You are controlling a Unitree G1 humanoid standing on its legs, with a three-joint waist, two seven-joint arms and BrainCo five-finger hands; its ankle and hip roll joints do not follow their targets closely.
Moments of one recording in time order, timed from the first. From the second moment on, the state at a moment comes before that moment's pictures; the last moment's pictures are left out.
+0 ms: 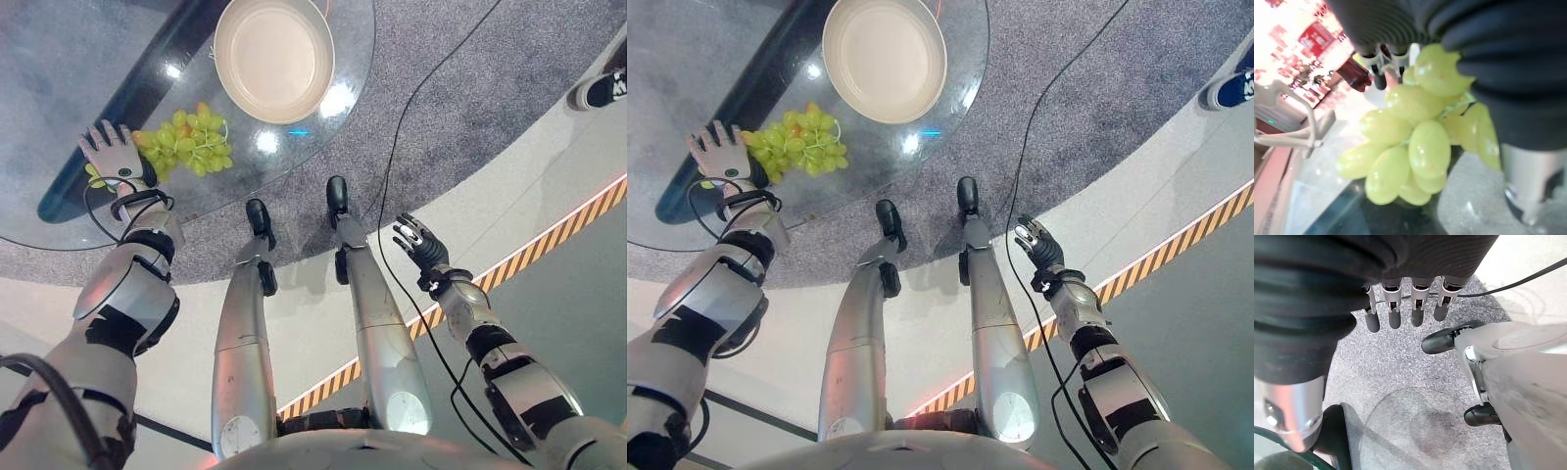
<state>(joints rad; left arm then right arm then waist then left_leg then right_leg) -1.06 0.55 -0.70 1.35 0.51 0.57 0.65 -0.48 -0.37 0.33 0.98 0.93 -0.26 0.31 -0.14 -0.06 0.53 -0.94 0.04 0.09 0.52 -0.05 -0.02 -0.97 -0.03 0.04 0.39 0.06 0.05</state>
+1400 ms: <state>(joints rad) -1.00 0.63 -0.70 1.16 0.39 0.42 0.66 -0.41 -0.33 0.33 0.93 0.96 -0.28 0.38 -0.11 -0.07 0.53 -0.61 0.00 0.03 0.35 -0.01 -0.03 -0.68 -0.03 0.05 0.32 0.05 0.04</state>
